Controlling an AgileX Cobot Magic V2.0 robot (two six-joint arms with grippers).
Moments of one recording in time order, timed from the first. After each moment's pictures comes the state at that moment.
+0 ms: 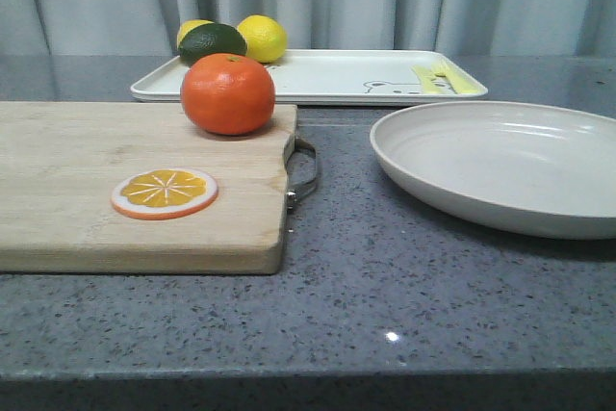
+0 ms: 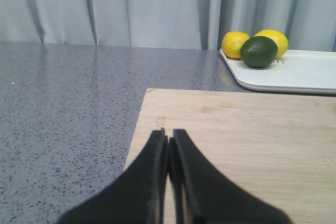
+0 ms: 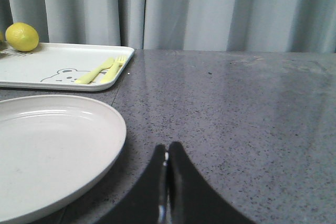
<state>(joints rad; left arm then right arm) 0.00 0.00 0.00 -0.04 0.09 -0.08 0.01 -0.01 0.03 -0.06 0.02 0.10</state>
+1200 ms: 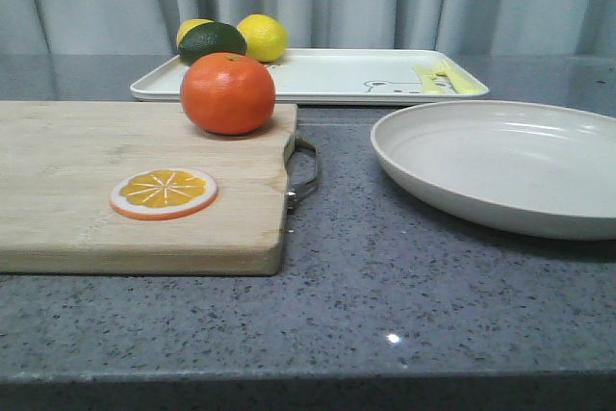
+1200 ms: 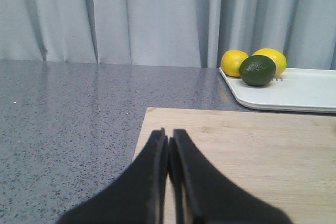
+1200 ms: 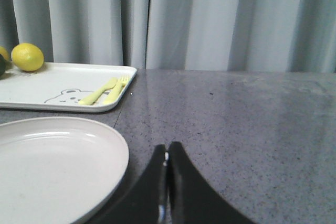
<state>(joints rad) 0.00 0.00 0.00 -0.04 0.03 -0.08 0.01 -0.01 0.03 -0.06 -0.06 0.10</state>
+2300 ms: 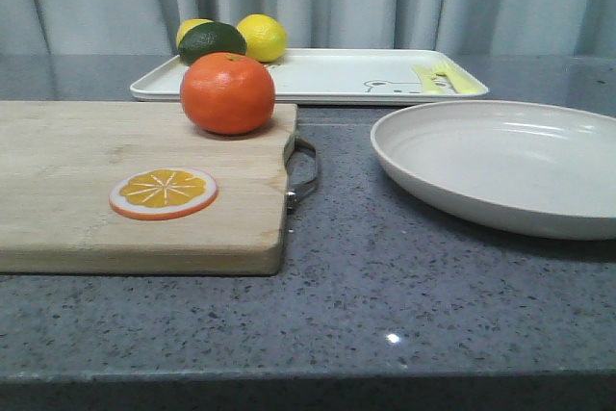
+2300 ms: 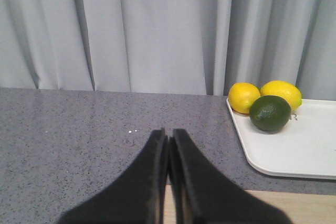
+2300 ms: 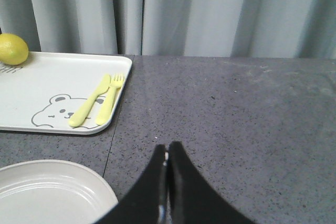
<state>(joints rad) 0.00 0.70 -0.42 -0.04 -0.18 -0.08 0.01 0.61 -0.45 -0.06 0.04 0.10</state>
